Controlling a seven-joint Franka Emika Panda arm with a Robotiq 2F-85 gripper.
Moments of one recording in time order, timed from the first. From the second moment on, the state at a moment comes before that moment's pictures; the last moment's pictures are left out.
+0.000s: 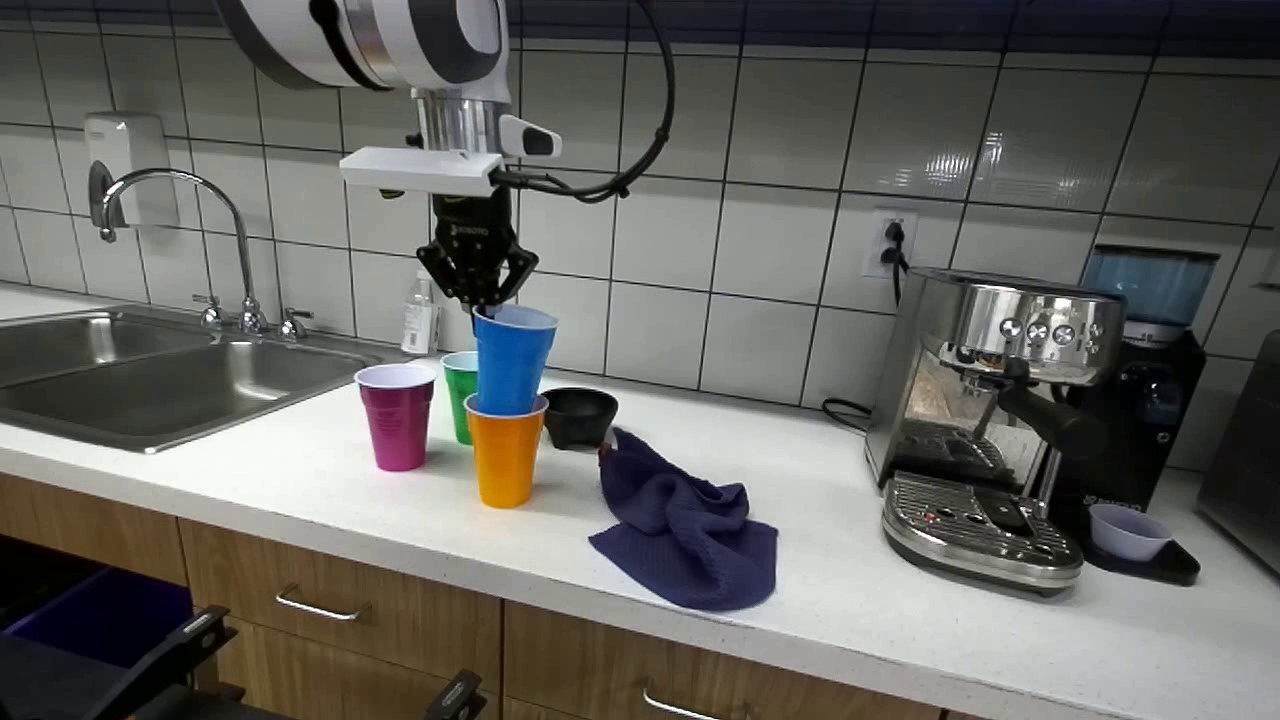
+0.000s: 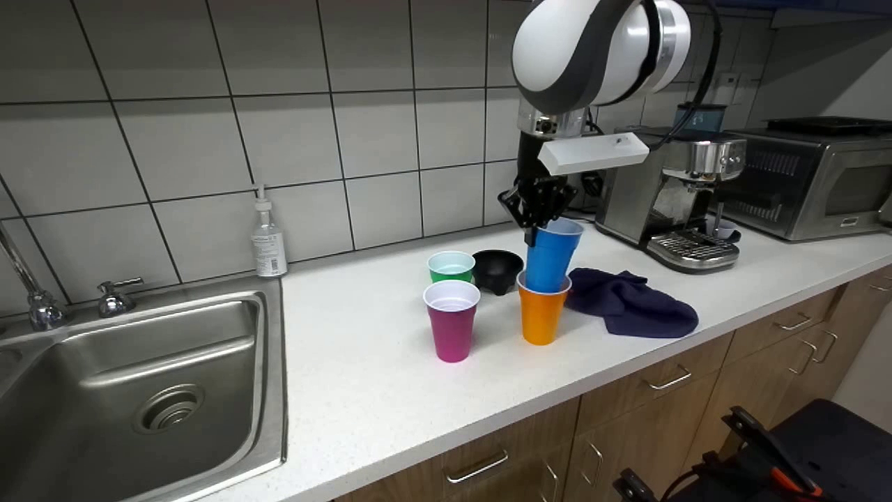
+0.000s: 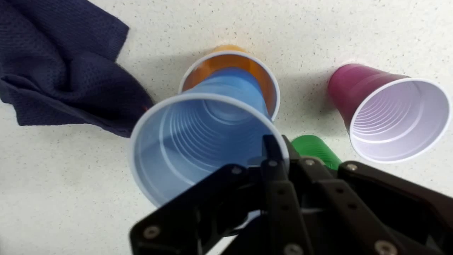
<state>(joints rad) 0.04 -0.09 0.01 -2.50 -0.07 2.55 0.08</state>
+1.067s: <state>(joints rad) 0.04 -0.08 0.00 -2.49 -0.05 2.55 0.02</state>
